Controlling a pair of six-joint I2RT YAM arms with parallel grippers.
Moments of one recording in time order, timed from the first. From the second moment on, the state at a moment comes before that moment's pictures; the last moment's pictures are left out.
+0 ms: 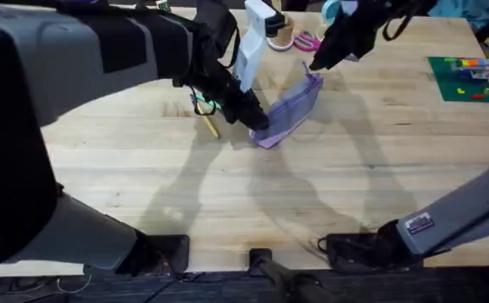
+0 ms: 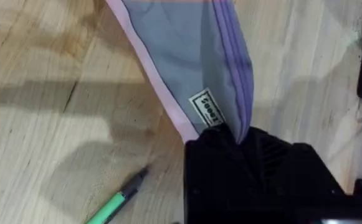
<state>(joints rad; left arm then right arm) -0.42 1.72 1.11 -0.65 0.71 0.59 0.18 1.83 1.80 -1.37 -0.37 -0.88</state>
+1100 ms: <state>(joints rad) -0.42 1.72 1.11 -0.65 0.71 0.59 0.30 1.63 1.80 -1.31 -0.33 -0.77</state>
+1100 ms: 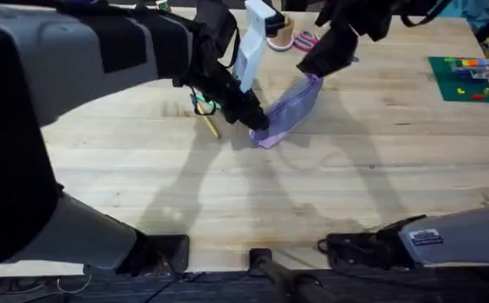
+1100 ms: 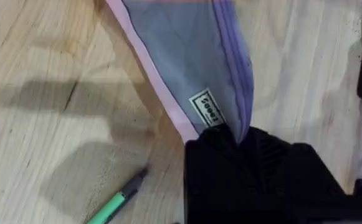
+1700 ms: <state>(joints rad) -0.42 1.72 1.11 -0.65 0.71 0.59 0.30 1.50 1.80 -1.39 -0.23 -0.42</state>
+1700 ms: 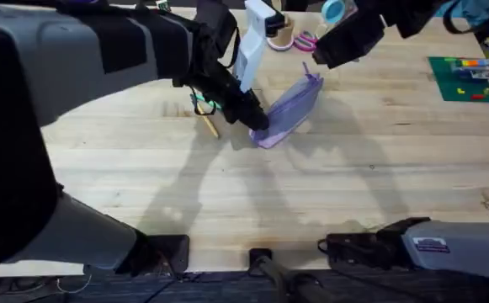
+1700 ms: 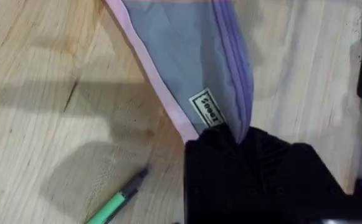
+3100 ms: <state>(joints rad) -0.42 1.72 1.11 -0.65 0.71 0.59 0.18 1.44 1.28 -0.89 -0.22 -0.39</state>
